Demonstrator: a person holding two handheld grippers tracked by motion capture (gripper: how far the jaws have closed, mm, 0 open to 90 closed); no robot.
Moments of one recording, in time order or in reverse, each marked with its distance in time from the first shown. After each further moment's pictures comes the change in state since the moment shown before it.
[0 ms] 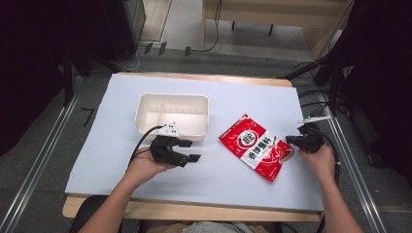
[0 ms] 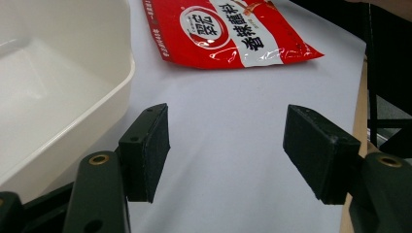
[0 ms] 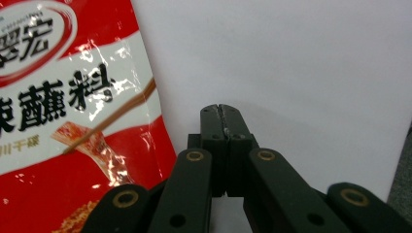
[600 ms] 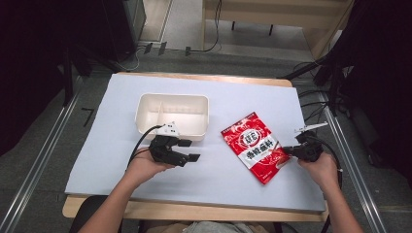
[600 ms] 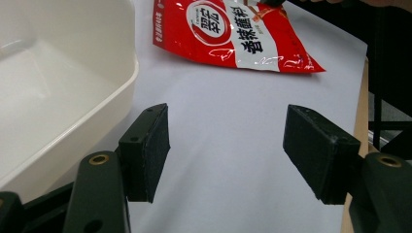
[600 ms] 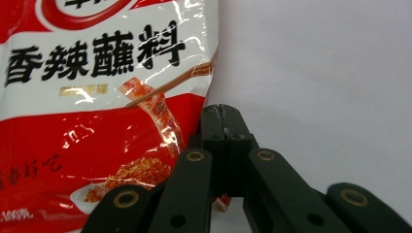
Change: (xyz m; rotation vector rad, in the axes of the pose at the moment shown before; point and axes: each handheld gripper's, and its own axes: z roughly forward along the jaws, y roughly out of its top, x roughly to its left) left arm 0.001 0.000 -0.001 -0.004 0.005 0.000; right arm 0.024 -0.018 -0.015 0.100 0.096 -0.032
